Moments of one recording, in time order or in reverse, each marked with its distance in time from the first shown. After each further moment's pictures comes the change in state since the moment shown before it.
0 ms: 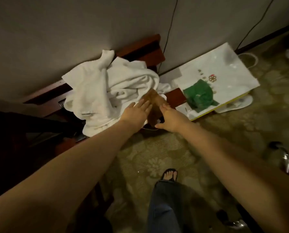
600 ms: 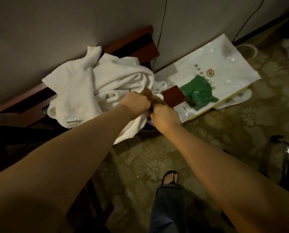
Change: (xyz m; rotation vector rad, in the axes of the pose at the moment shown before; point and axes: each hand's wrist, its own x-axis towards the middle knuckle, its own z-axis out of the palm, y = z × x) left_hand 0.062 -0.020 -0.011 0.250 0.130 0.203; right_hand 0.033 -0.012 0.019 0.001 0.355 0.090
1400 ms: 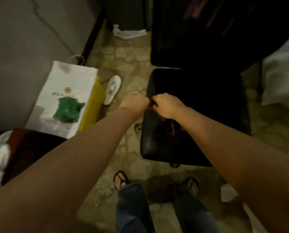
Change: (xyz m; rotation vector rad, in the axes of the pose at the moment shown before) left_hand 0.062 0.531 -0.267 0.128 0.097 0.461; right_hand -0.416 0.408 -0.081 0.280 0.139 0.563
